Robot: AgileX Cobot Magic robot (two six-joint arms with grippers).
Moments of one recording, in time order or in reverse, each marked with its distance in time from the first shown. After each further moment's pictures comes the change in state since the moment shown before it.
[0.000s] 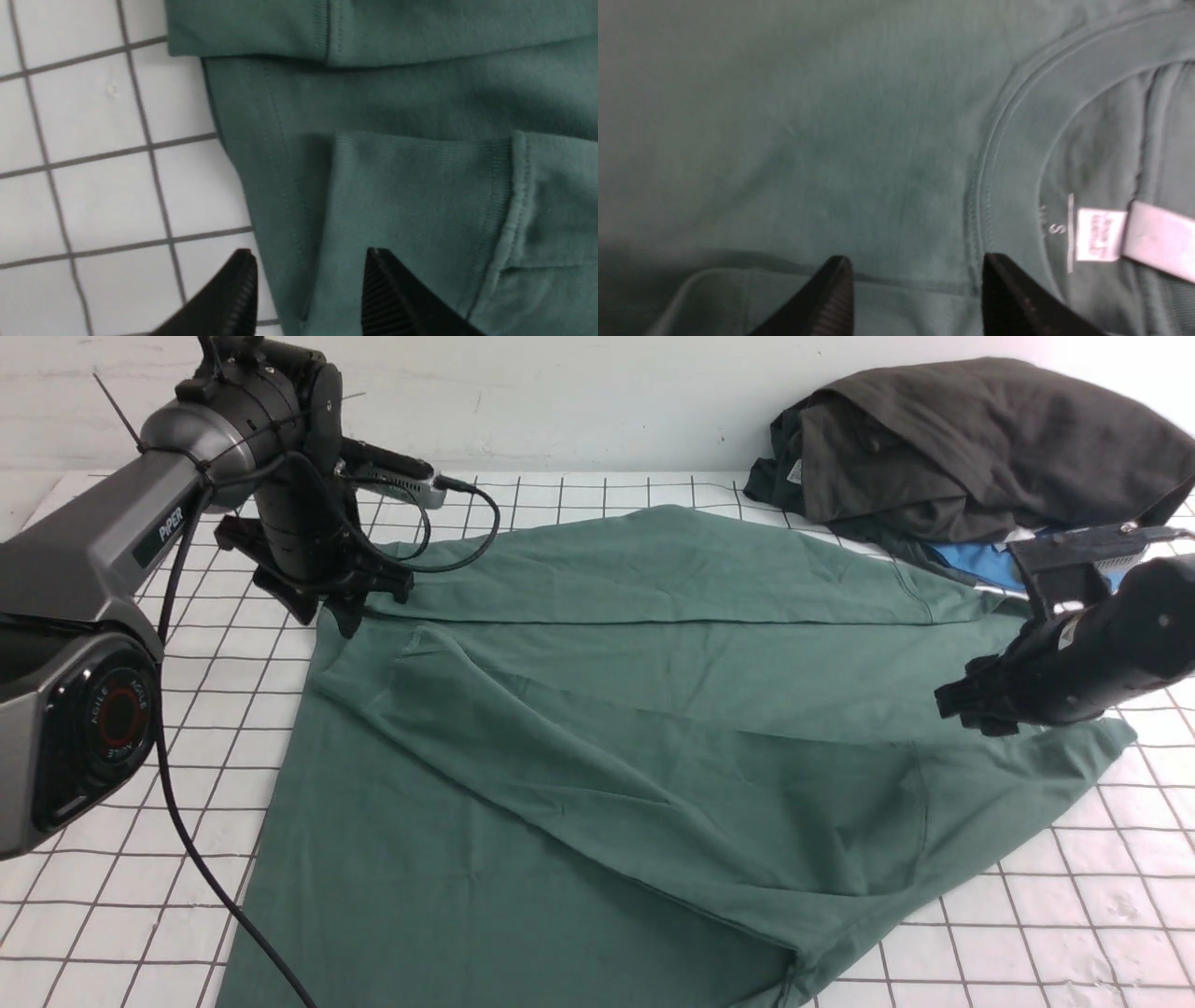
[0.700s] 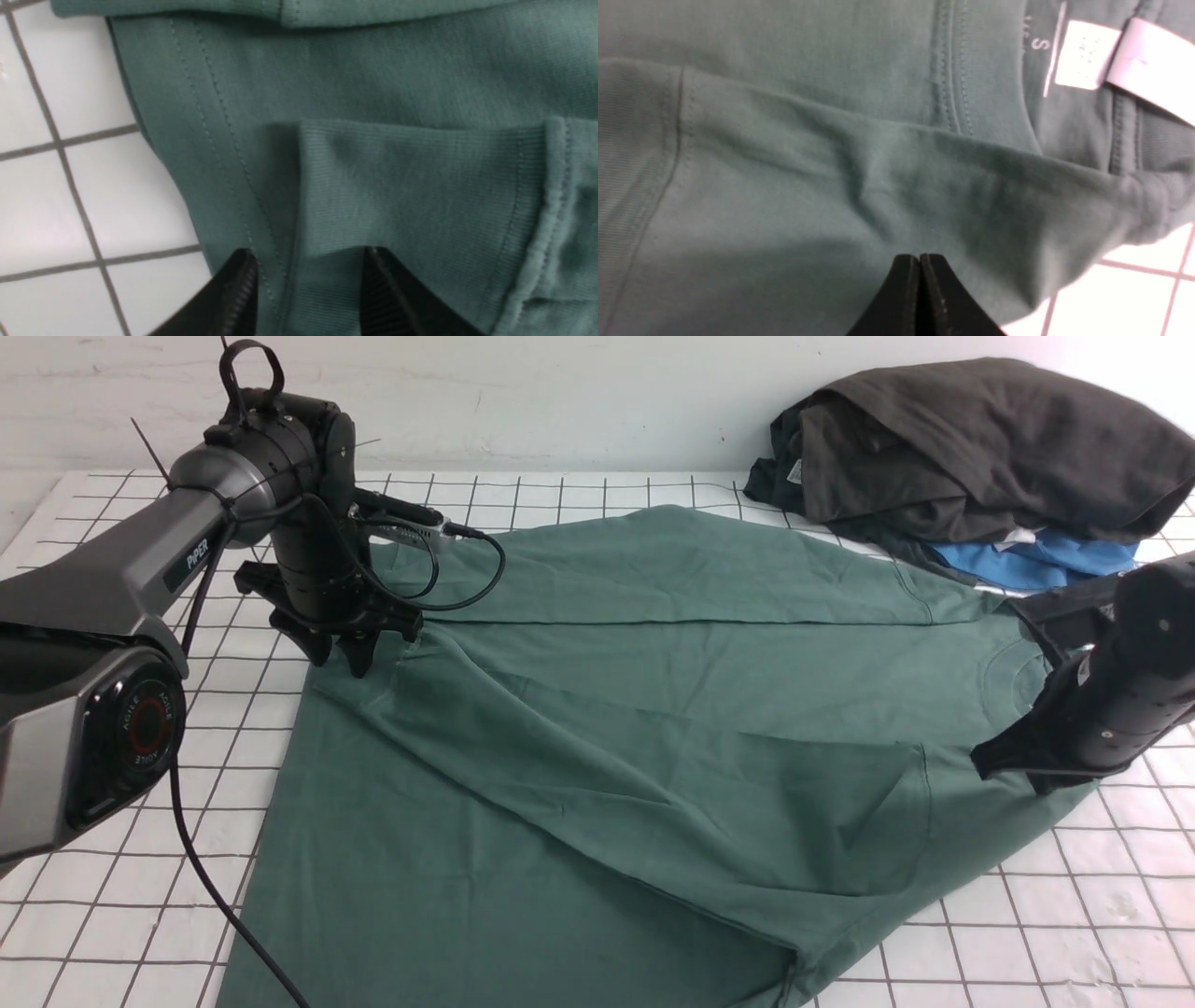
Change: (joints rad) right arm 0.002 -0.049 -0.007 -0.111 0.284 0.024; left arm 0.002 0.052 0.000 -0.017 0.000 0.010
